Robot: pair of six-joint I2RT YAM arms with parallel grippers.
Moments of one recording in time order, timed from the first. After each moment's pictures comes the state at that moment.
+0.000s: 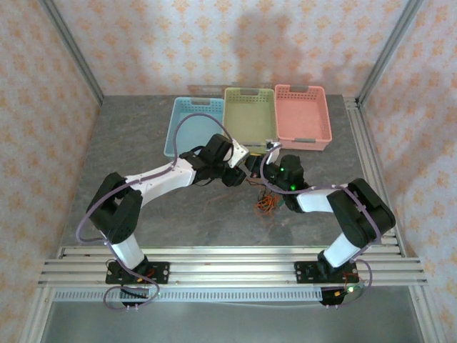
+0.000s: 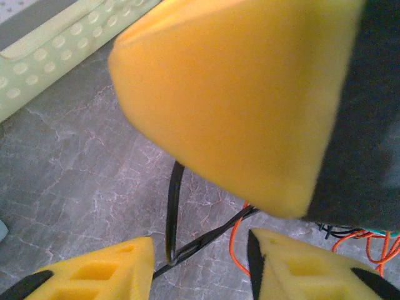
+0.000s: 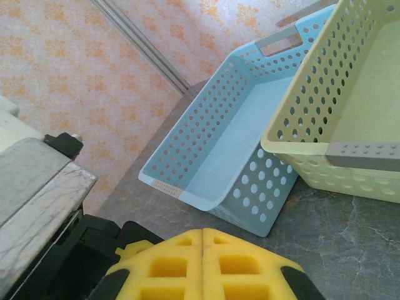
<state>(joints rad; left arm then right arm) -0.65 1.71 1.19 -0.35 0.21 0.01 0.50 1.60 0.54 0.94 -0.36 0.64</state>
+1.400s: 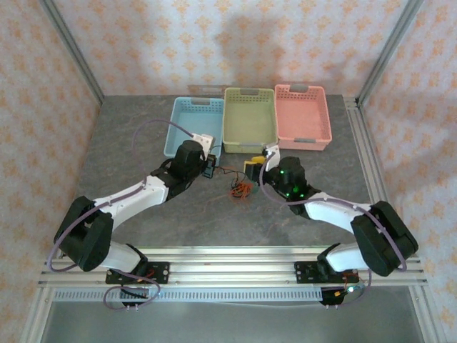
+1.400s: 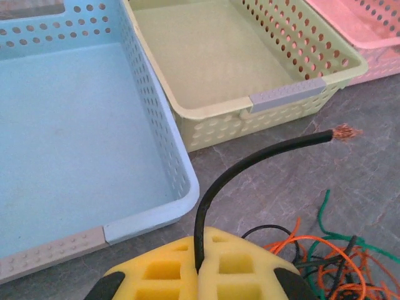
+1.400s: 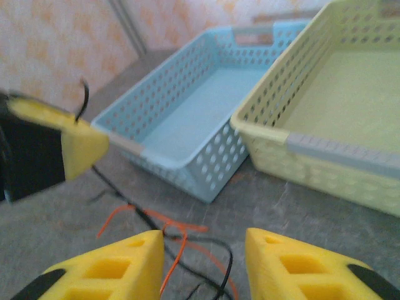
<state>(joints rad) -0.54 1.42 0.85 0.01 -0.11 -0.20 0.57 1.37 0.54 0.53 -0.20 0.26</state>
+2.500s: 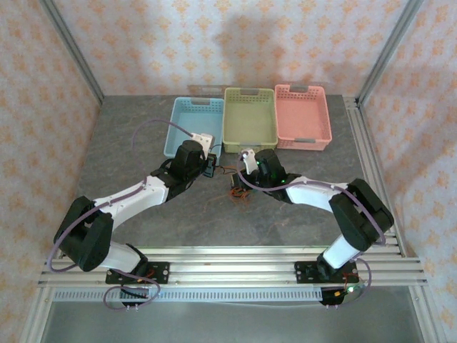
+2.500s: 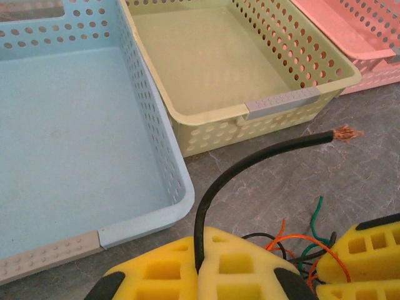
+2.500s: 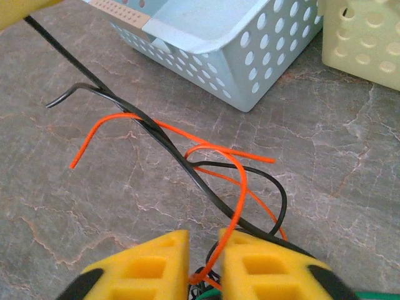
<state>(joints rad) -0.54 1.42 0.85 0.02 -0.11 -0.22 0.63 1.59 0.77 0.17 -0.30 0.20</state>
